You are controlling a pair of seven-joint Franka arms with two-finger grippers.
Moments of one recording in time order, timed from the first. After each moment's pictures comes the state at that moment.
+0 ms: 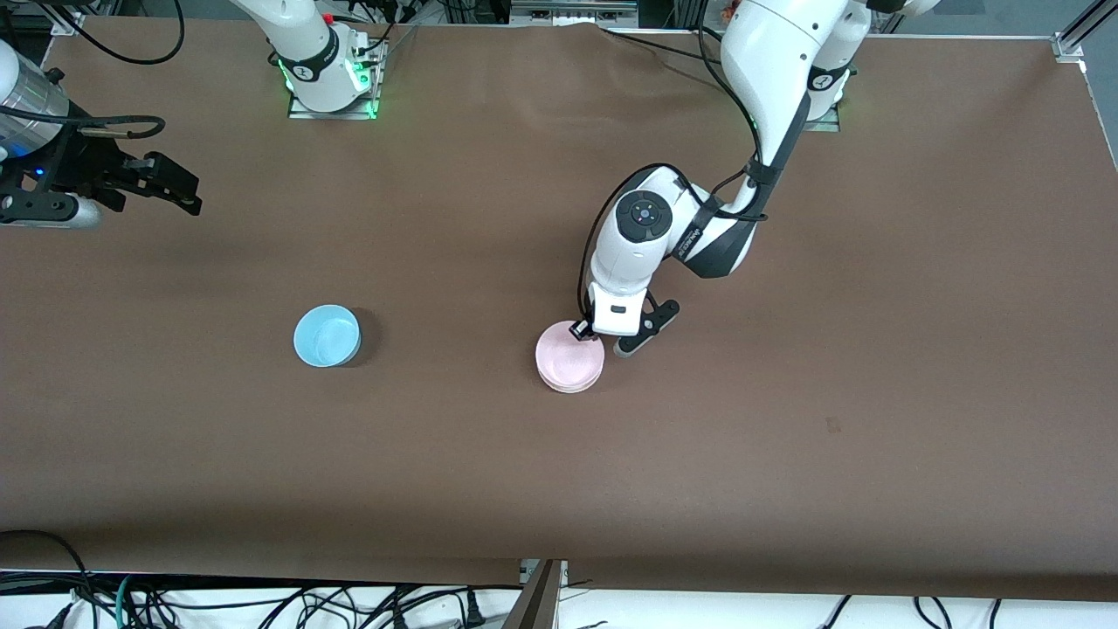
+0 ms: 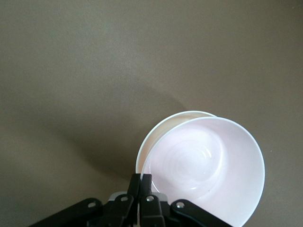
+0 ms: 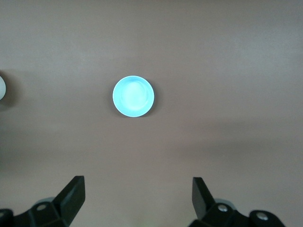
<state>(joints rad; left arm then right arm) -0.64 0.69 -0.01 -1.60 -0.06 2.47 -1.36 0.14 0.00 -0.04 -1.60 -0.01 1.57 0.14</state>
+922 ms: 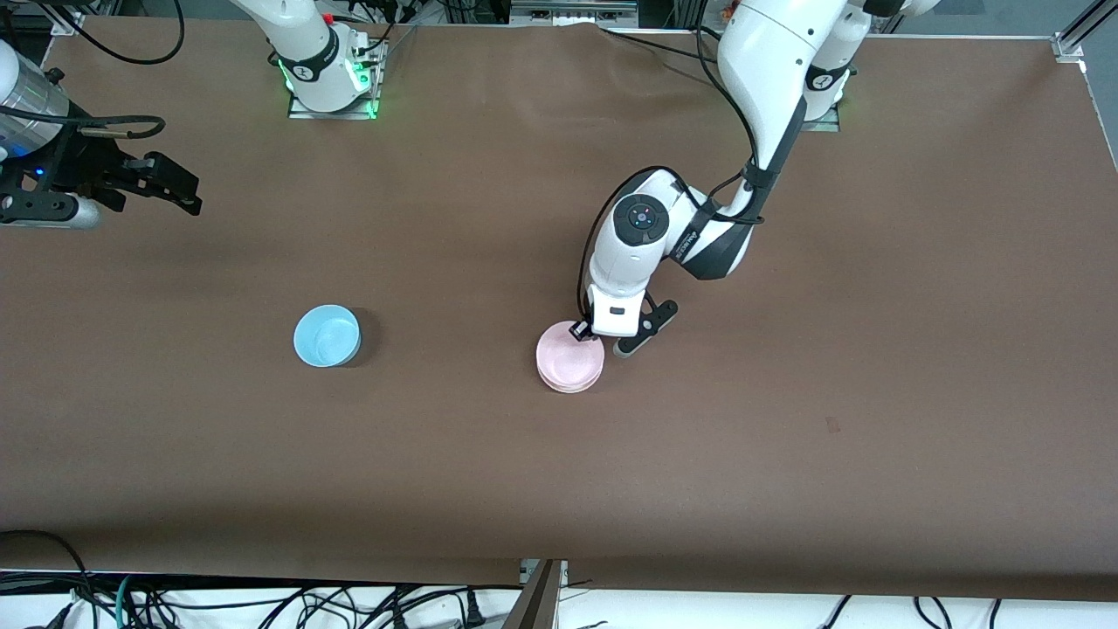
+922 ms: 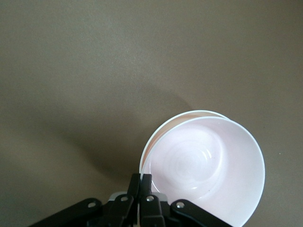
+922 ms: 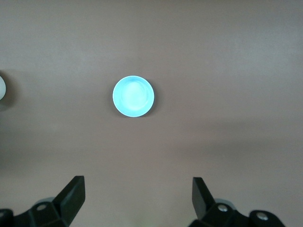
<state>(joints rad) -0.64 0.70 -0.01 -1.60 -0.06 2.47 -1.37 0.14 0.00 -0.04 -1.60 -0.01 1.57 0.14</state>
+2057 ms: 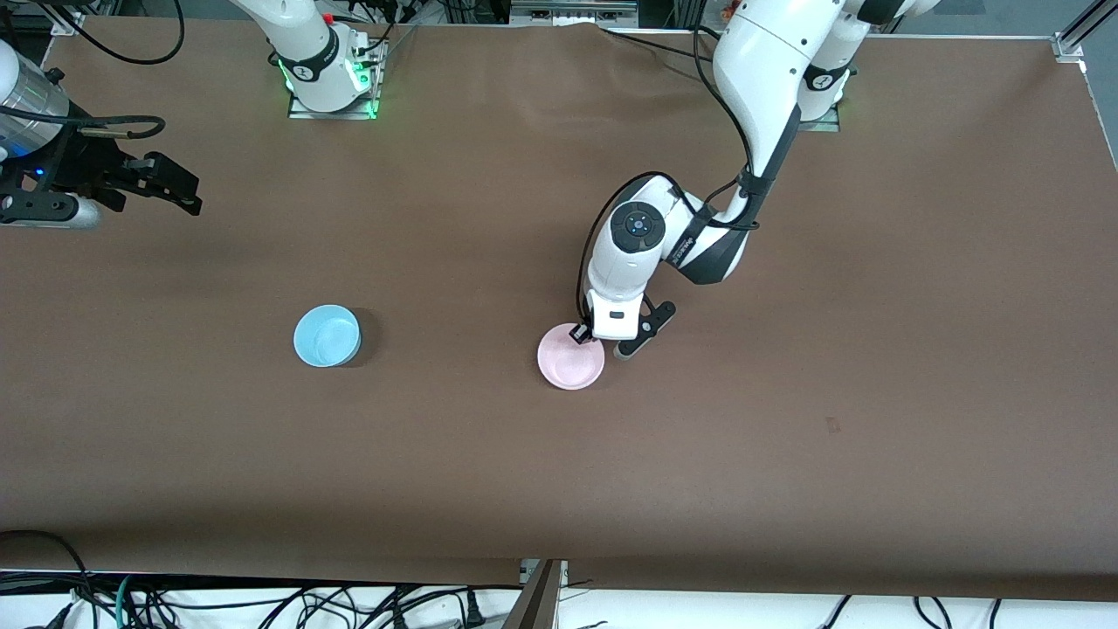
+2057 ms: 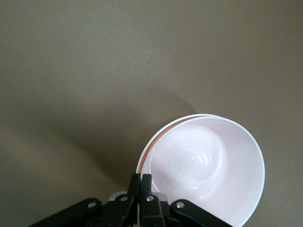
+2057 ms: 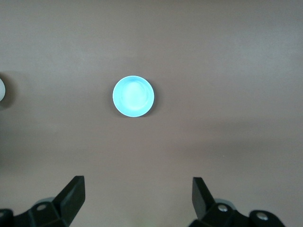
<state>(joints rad) -0.65 0.73 -0.01 -1.58 -0.06 2.48 -1.41 0.14 0.00 -0.04 -1.60 -0.01 1.57 0.14</state>
